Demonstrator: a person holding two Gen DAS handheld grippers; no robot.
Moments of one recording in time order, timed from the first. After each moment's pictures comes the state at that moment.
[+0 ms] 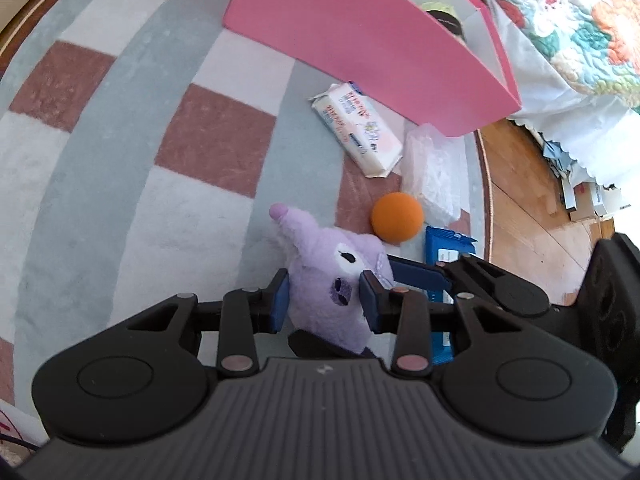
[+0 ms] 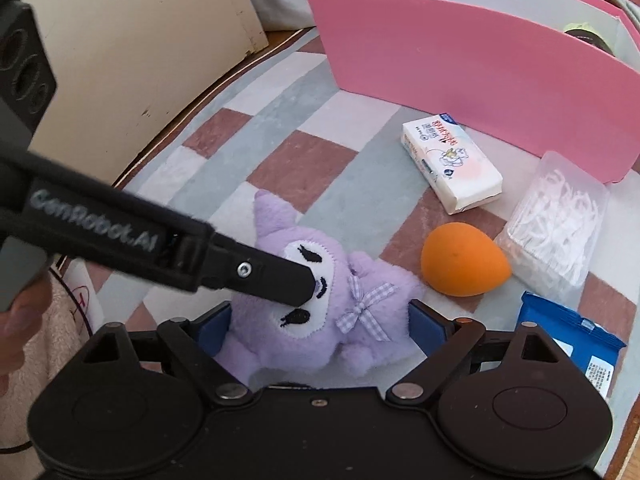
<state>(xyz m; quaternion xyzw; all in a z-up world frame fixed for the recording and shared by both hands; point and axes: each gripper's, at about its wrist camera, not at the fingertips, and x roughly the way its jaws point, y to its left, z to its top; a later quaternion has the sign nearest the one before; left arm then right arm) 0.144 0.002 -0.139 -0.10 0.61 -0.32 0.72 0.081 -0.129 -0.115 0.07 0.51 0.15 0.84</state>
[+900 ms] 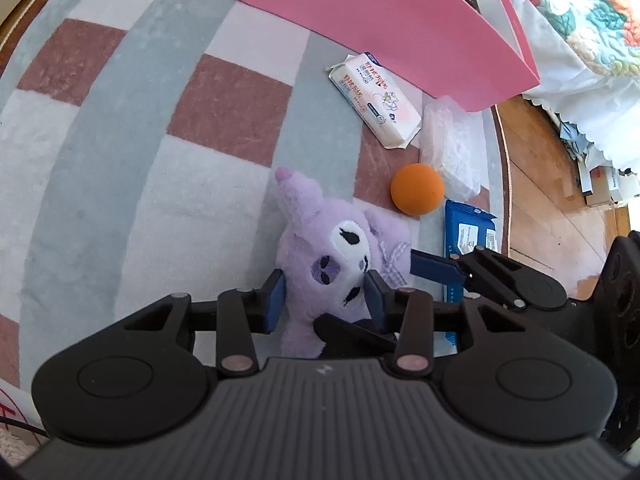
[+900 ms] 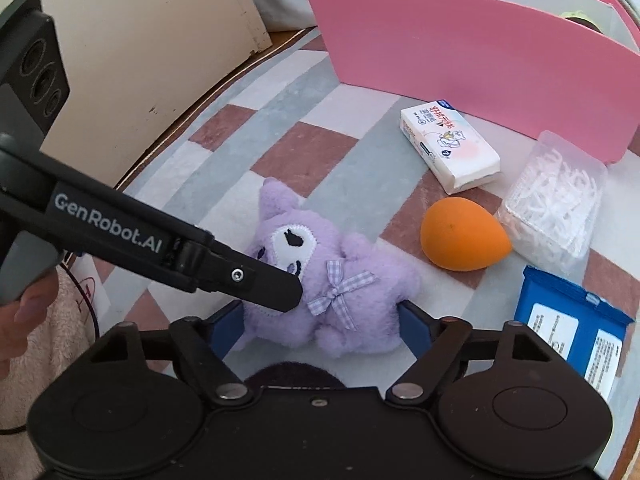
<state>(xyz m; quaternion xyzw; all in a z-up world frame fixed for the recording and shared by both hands) 0.131 0.002 -0.147 -0.08 0.63 -0.31 0.71 0.070 -0.137 -0.123 0.08 0.50 0.15 0.85</state>
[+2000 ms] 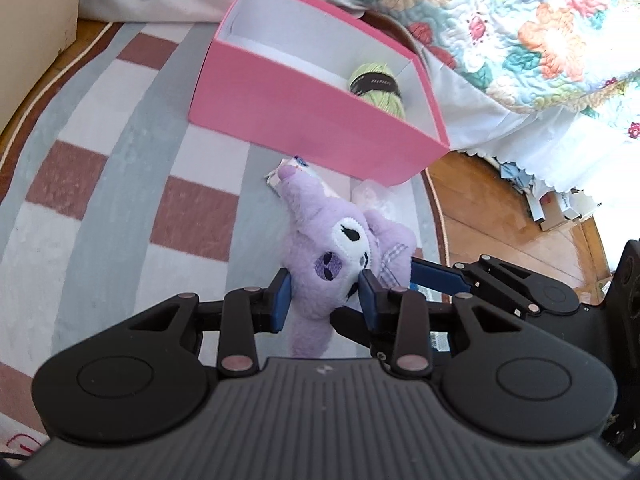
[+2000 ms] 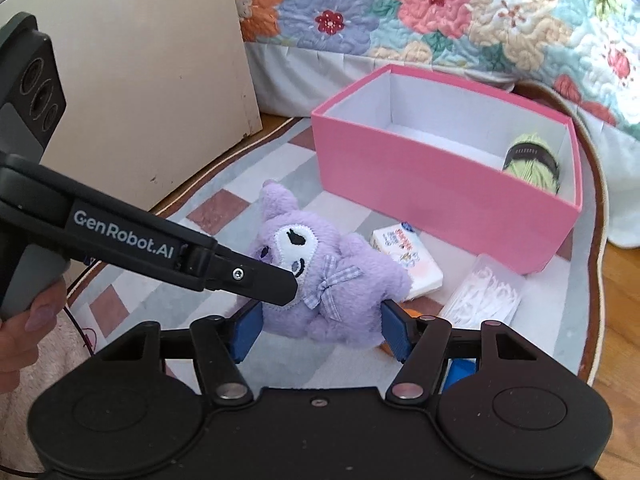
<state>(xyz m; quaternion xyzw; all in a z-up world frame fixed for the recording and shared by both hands) 0.128 0.015 -0.071 -0.10 0.52 -0.36 0.77 0.061 -0.128 -0.041 0.01 0.42 0.10 0.90</state>
